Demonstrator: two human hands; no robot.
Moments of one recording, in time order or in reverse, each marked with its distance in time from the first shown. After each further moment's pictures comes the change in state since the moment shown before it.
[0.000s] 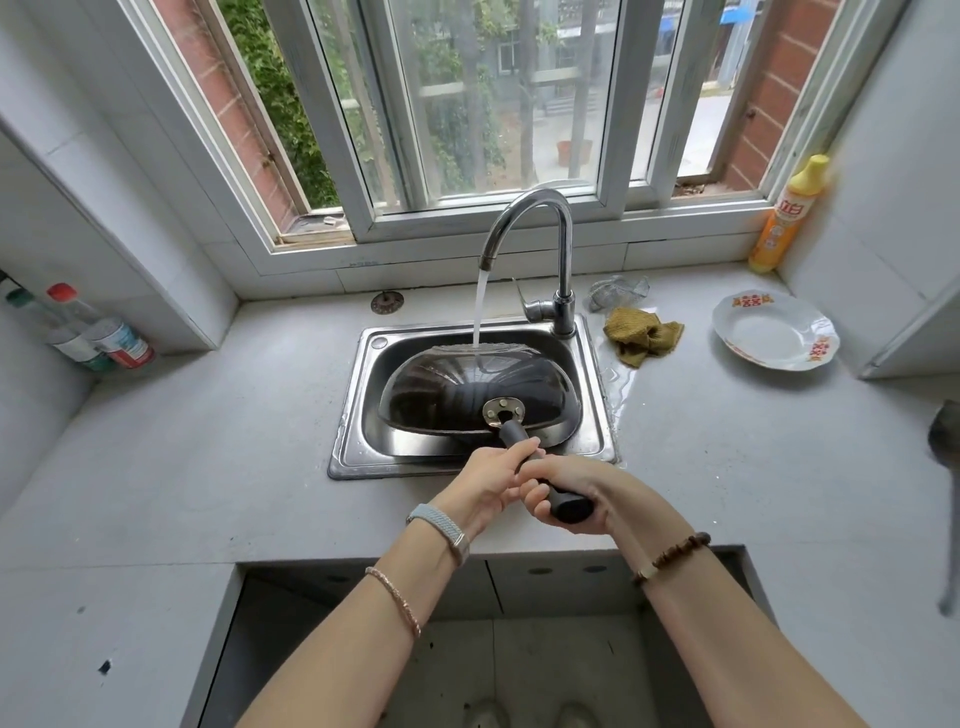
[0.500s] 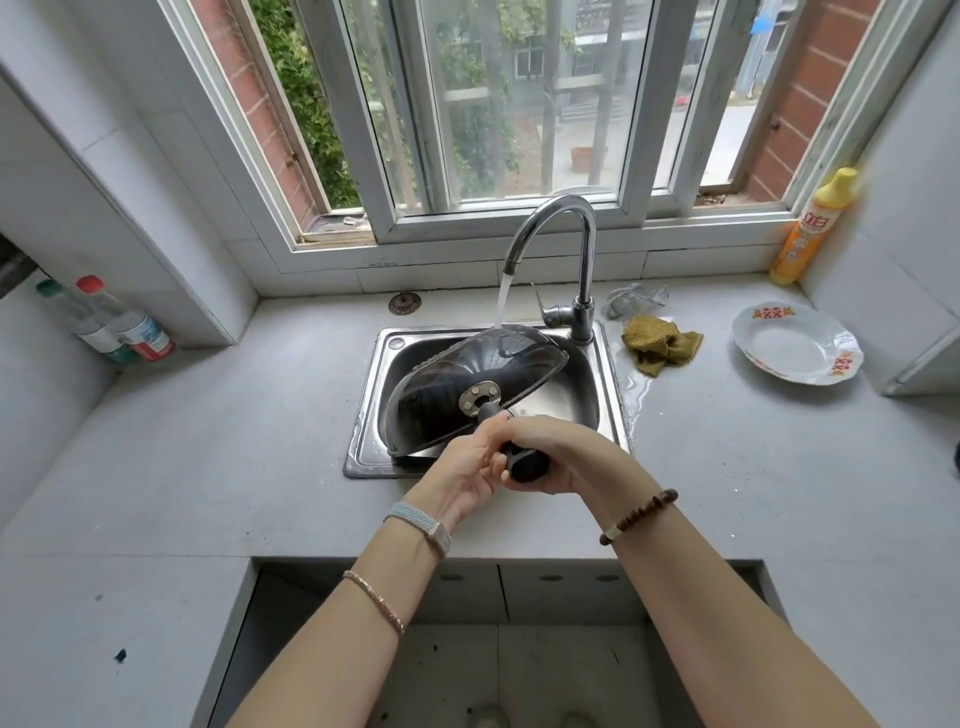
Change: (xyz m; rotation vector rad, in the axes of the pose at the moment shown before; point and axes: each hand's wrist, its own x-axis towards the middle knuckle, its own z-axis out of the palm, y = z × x) left_hand 0.000 0.019 -0.044 -0.290 0.014 0.046; right_hand 0.008 -0.032 0.057 -0.241 0.023 -0.152
